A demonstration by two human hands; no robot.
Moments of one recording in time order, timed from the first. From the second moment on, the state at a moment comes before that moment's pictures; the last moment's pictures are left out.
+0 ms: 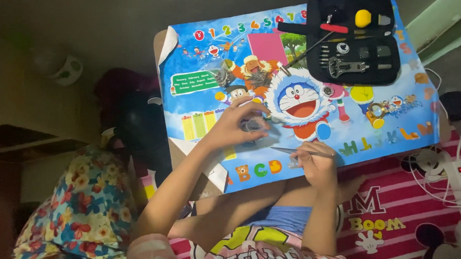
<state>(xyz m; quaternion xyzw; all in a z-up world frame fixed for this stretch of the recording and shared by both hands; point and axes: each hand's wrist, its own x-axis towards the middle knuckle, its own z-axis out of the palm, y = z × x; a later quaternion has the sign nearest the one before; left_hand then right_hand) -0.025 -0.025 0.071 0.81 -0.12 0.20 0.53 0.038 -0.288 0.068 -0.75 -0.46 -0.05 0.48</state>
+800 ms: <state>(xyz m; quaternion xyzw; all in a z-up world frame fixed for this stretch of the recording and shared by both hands) -0.024 -0.032 0.079 0.79 -0.12 0.22 0.56 0.021 -0.263 0.099 -0.75 -0.51 -0.13 0.40</state>
